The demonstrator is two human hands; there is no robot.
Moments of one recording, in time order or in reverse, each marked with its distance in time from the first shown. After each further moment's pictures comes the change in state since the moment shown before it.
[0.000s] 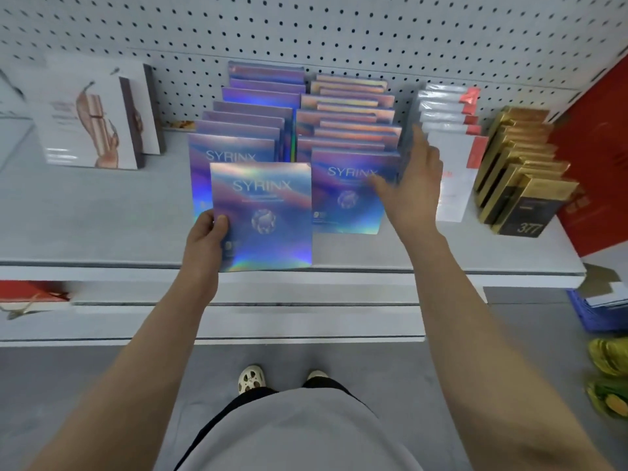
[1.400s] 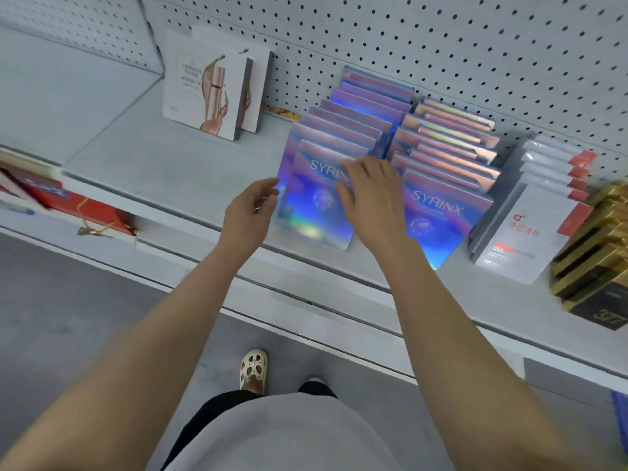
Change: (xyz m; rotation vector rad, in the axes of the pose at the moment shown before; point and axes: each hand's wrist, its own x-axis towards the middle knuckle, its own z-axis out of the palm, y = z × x) left_hand 0.009 0.013 -0.048 0.437 0.161 0.223; right_hand -0.026 -0.115 0.093 -0.209 -0.221 -0.646
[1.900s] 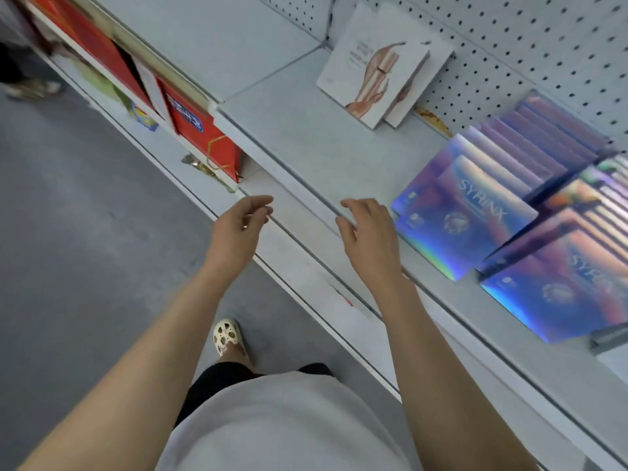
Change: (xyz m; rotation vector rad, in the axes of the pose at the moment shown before) left_hand -0.084 -0.105 -0.144 -0.103 0.361 -0.215; right_hand -0.034 -0.155 0.089 0.380 -0.267 -0.164
